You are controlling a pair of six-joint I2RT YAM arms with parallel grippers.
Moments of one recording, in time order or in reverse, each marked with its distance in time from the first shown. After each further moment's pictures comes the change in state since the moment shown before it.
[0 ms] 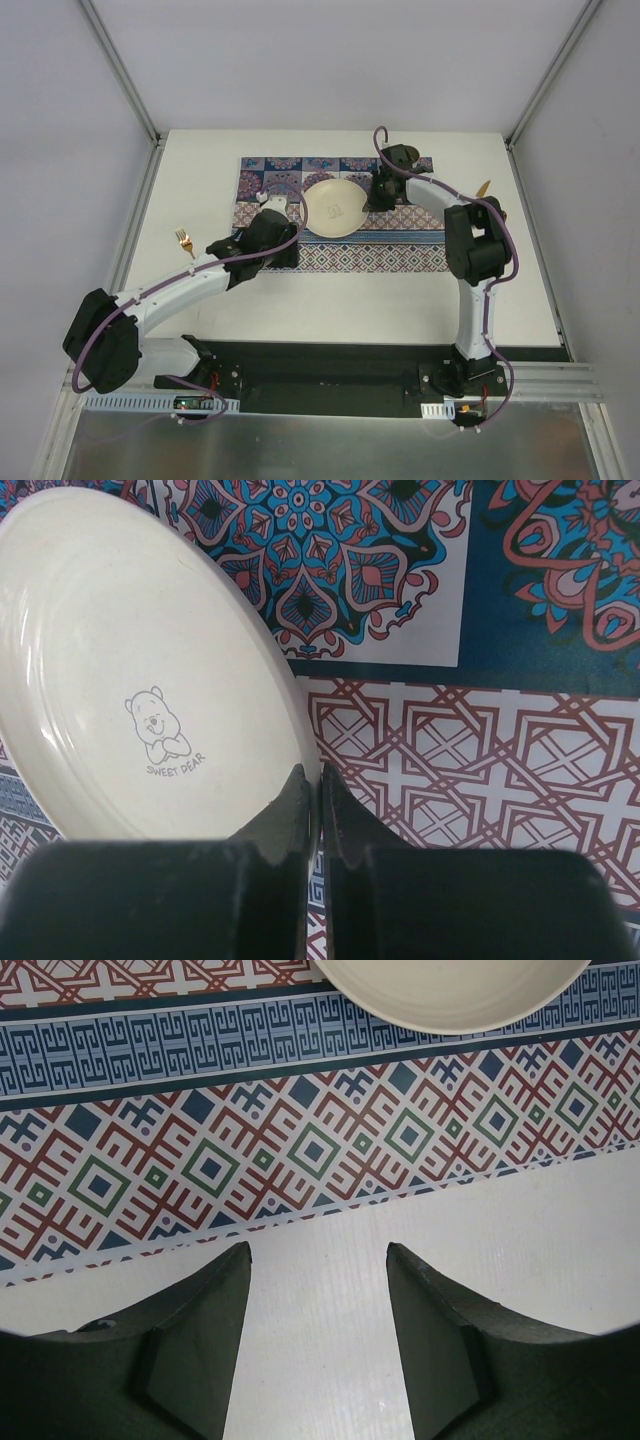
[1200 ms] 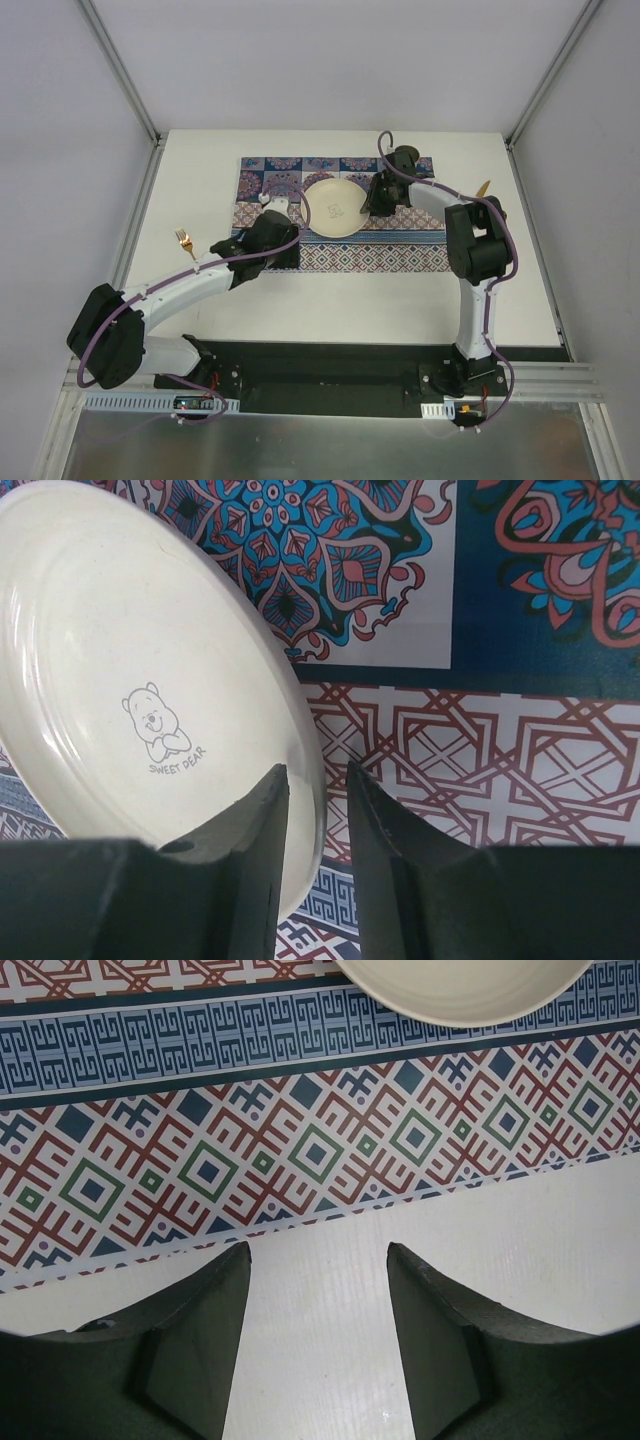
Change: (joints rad) left arm 0.001 0.035 -0.008 0.030 0.000 0.001; right arm -0.022 0.002 -0.075 0.098 -0.056 0.054
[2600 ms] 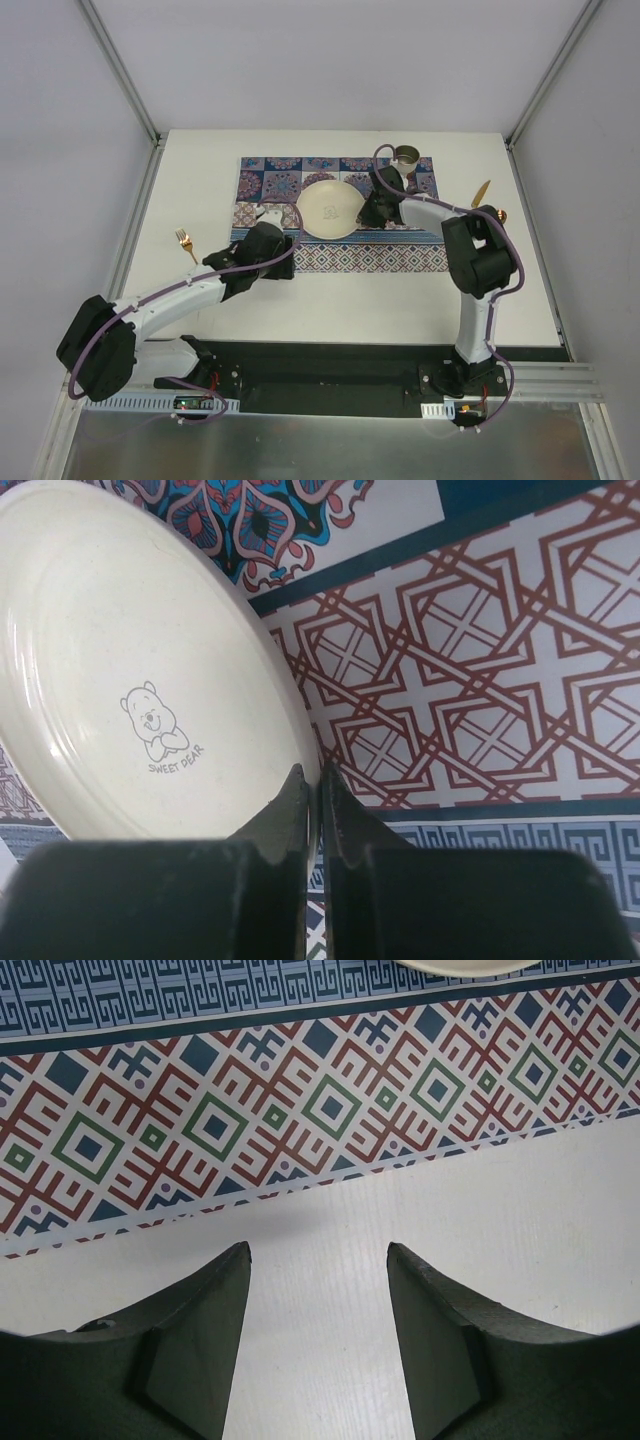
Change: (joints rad) left arm 0.001 -0.077 -0.117 0.030 0.028 0.000; right arm 0.106 -0.115 -0.191 0.105 0.216 0.306
